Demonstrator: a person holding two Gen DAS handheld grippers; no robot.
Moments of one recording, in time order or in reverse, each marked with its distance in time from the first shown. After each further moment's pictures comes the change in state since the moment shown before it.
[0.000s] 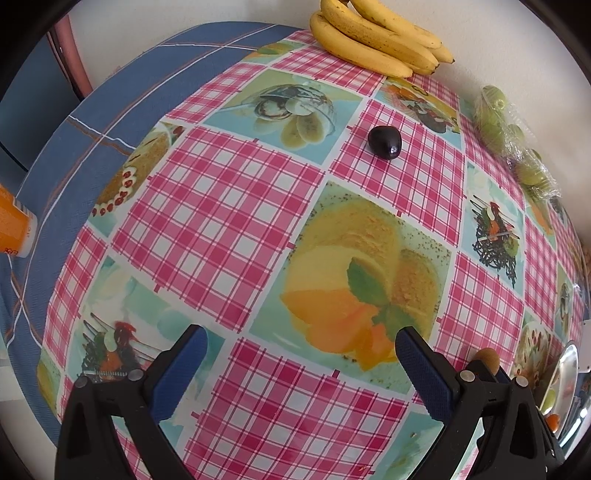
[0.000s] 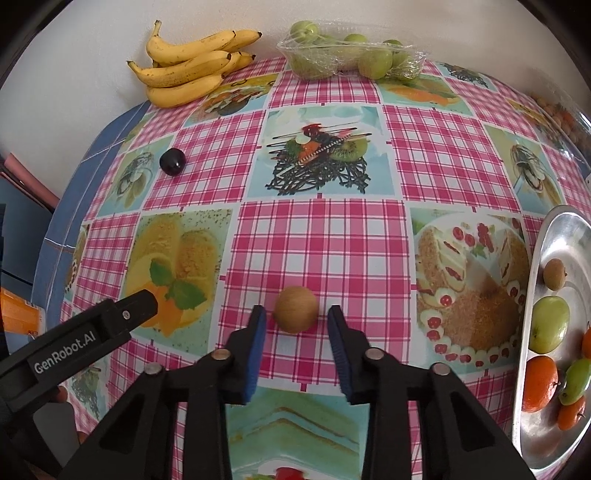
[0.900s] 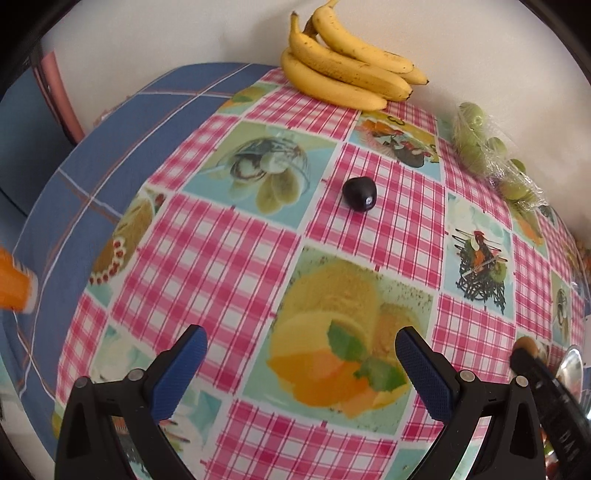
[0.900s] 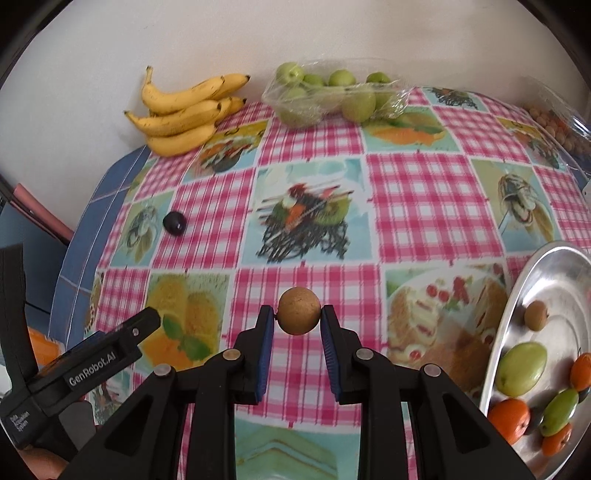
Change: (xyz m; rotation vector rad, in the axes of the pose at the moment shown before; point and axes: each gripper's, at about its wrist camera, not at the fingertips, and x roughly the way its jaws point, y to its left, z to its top) left arm -0.005 -0.018 0.029 0.103 -0.131 -0.017; right arm -0.023 -0.022 0.035 0.052 -0.098 0.043
